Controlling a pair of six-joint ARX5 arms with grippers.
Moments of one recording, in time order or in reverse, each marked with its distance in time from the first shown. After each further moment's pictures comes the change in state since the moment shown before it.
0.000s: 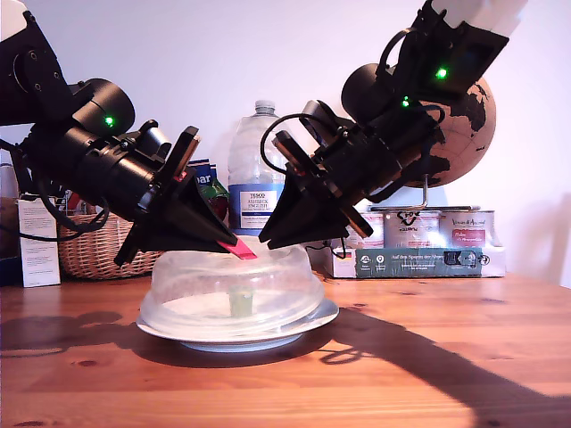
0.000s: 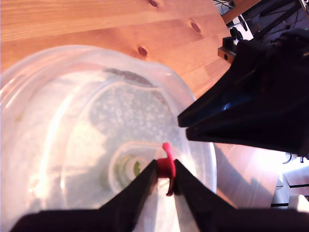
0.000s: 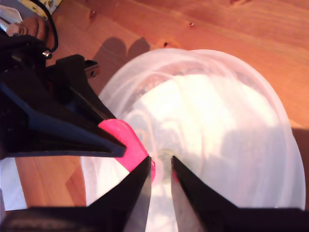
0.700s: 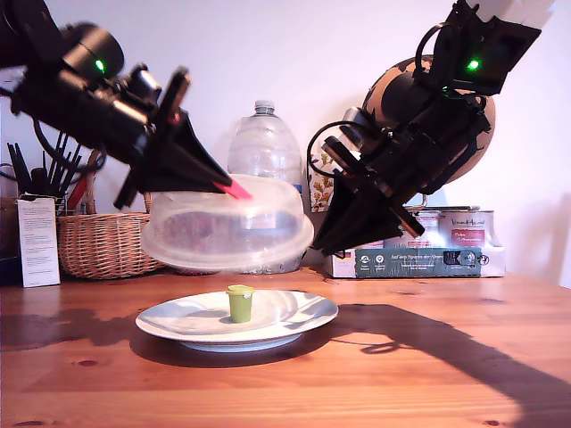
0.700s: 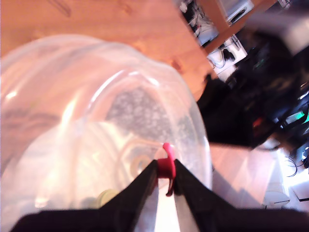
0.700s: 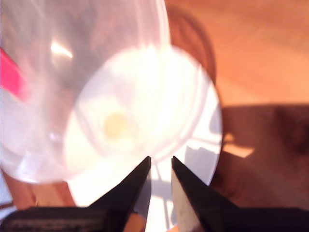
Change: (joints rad) left arm 0.029 -0.103 0.085 -0.082 0.002 0.005; right arm -0.094 -0.023 0.018 -0.219 0.013 -0.114
